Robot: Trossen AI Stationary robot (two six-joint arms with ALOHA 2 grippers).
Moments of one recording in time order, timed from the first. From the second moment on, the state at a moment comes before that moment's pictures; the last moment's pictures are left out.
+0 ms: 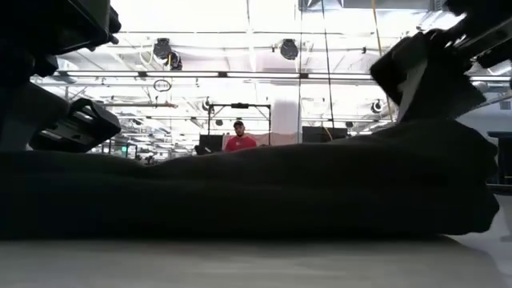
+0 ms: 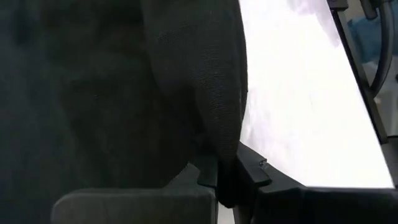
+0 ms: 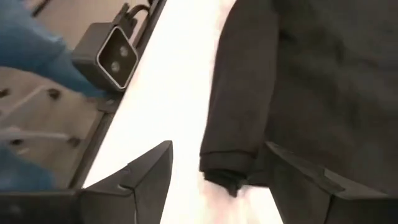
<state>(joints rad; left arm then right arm) -0.70 1.84 0.88 -0.06 -0.04 -0.54 0.67 1.79 0.96 0.08 0.22 0.42</state>
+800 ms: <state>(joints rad) -0.68 1.84 0.88 -0.04 0.03 -0.60 0.73 1.90 1.01 0.15 0.39 0.25</state>
